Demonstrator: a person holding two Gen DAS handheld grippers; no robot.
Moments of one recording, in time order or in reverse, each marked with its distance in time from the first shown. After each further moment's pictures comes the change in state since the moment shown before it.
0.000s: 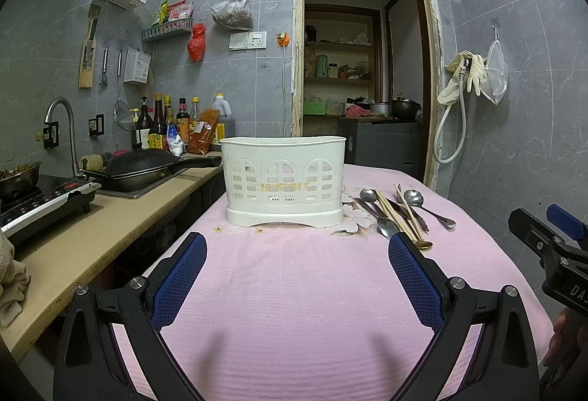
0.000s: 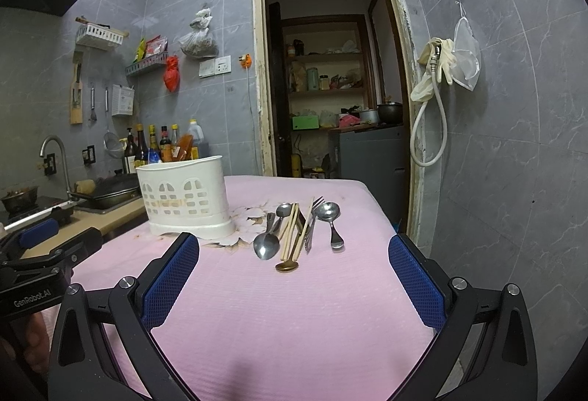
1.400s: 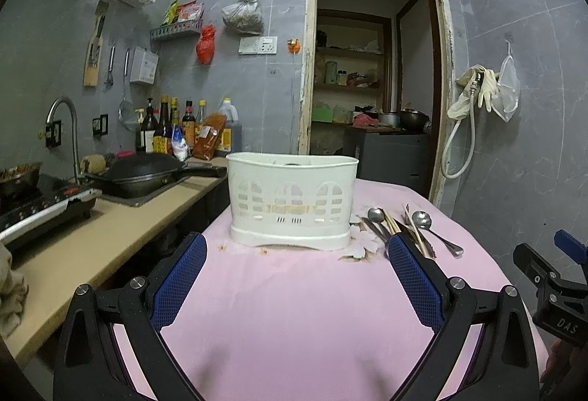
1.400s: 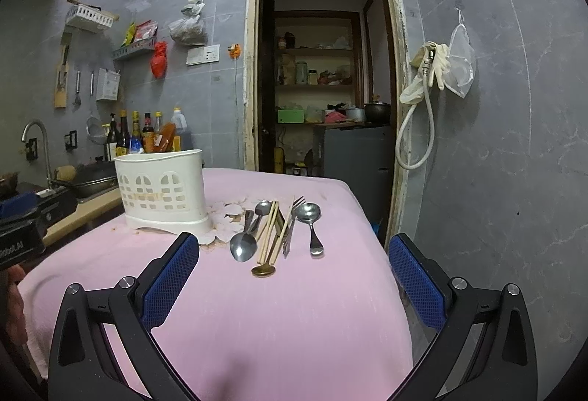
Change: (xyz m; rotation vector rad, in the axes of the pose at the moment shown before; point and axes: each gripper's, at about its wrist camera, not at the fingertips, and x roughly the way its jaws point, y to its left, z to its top) left arm 0.012 0.003 0.018 -0.035 -0.024 0.018; right arm 0.008 0.008 0.001 -0.048 0.029 -0.079
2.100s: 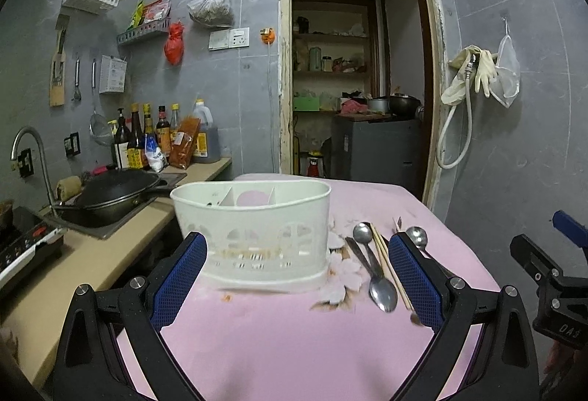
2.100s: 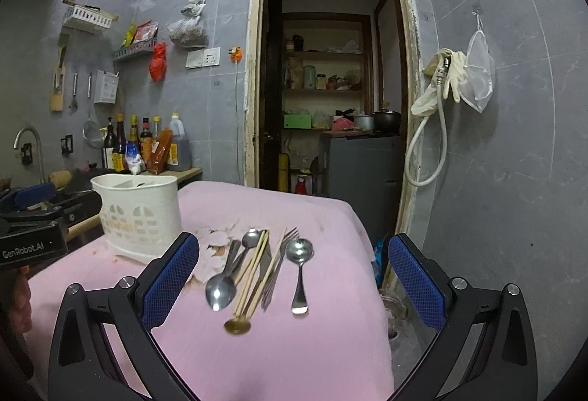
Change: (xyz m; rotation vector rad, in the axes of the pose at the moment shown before) left arm 0.080 -0.039 0.048 0.069 0.071 -0.024; right arm 0.062 -0.027 0.052 -0.031 -0.001 0.035
